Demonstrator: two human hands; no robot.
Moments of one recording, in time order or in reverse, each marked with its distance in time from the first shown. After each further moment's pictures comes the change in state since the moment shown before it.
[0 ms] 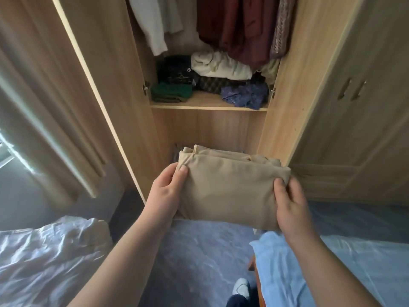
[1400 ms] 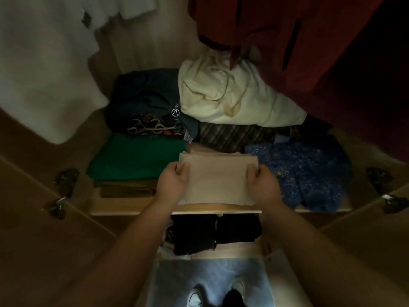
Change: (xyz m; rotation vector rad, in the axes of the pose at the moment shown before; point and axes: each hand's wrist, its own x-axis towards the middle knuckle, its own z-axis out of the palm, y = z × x) left_hand 0.876 -0.099 0.065 0.615 0.021 -0.071; right_hand 0.784 0.136 0.373 -0.666 0.030 0.180
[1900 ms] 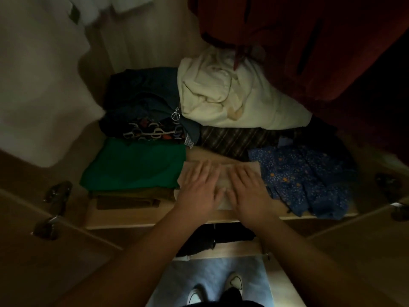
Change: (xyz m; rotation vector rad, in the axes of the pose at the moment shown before) left_hand 0.001 0.011 0.030 0.668 -0.299 0.573; right_hand -0.016 -0.007 0.030 -0.509 -0.042 -0.615
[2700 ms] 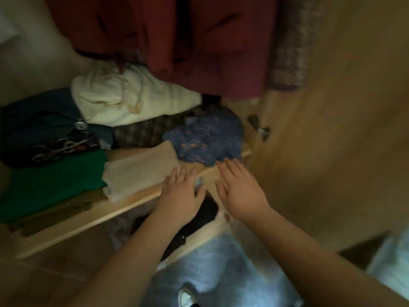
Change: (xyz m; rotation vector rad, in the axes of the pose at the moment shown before) left_hand -0.087 0.151 -0.004 0.017 -0.102 0.205; right_hand -0.192 0.040 -0.108 0.024 -0.014 0.387
